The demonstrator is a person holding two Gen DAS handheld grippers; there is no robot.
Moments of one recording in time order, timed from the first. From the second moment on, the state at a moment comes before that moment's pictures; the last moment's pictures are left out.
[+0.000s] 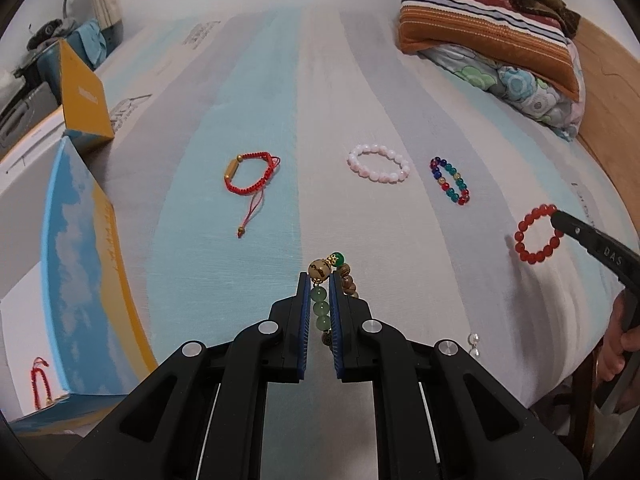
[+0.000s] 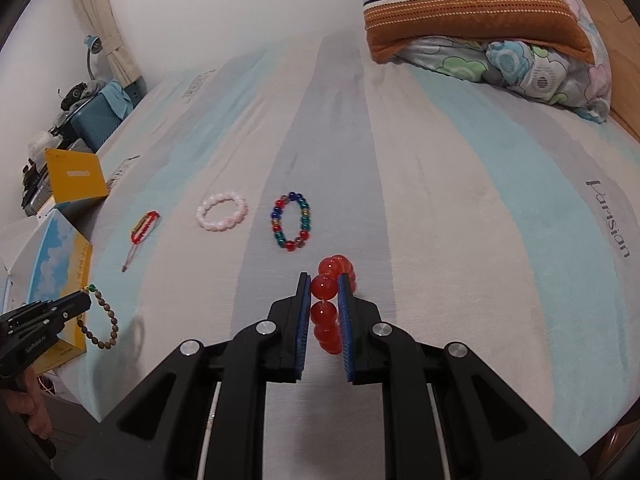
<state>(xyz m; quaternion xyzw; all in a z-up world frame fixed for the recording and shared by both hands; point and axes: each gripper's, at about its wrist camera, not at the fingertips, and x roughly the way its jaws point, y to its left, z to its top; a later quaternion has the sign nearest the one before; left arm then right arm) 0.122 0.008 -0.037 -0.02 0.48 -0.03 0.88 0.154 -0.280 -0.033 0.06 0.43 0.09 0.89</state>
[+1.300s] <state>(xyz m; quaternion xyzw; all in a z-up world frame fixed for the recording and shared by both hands) 0.055 0.136 0.048 -0.06 0.42 0.04 0.90 0.126 -0.109 0.054 0.02 0.40 0.19 0.90</state>
